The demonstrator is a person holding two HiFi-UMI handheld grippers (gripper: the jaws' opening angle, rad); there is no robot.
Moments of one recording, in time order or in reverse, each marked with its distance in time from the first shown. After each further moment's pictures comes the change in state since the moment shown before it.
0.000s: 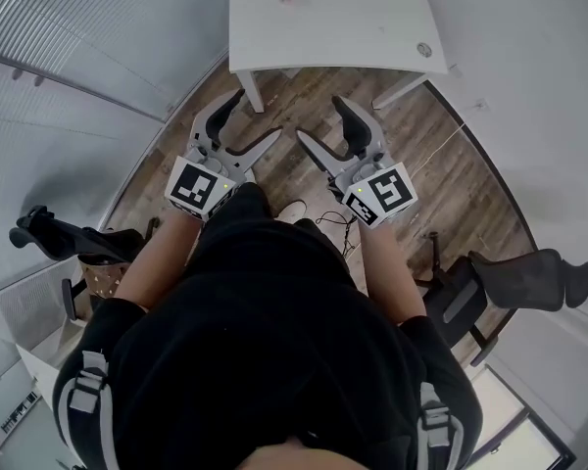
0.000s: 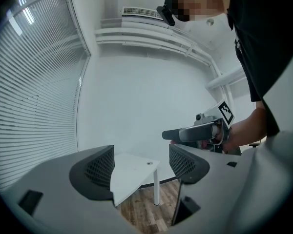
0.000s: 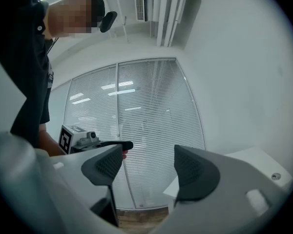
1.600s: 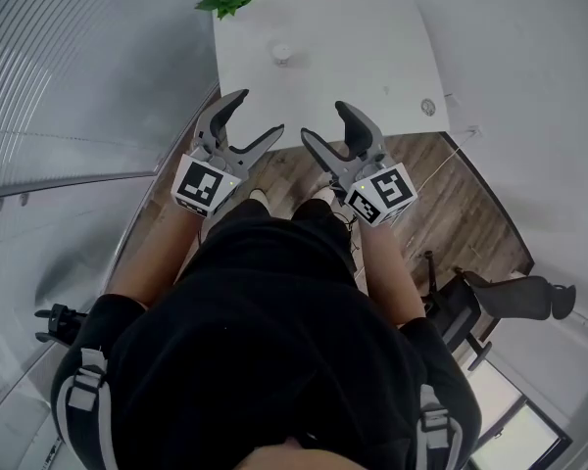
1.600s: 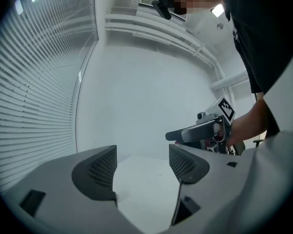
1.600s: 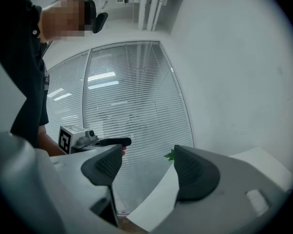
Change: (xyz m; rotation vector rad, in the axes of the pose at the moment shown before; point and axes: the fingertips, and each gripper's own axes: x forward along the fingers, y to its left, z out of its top) left arm 0.171 0.258 -0.017 -0.015 -0.005 -0.079; right arm 0.222 -0.200 -0.004 0.056 0.070 -0.133
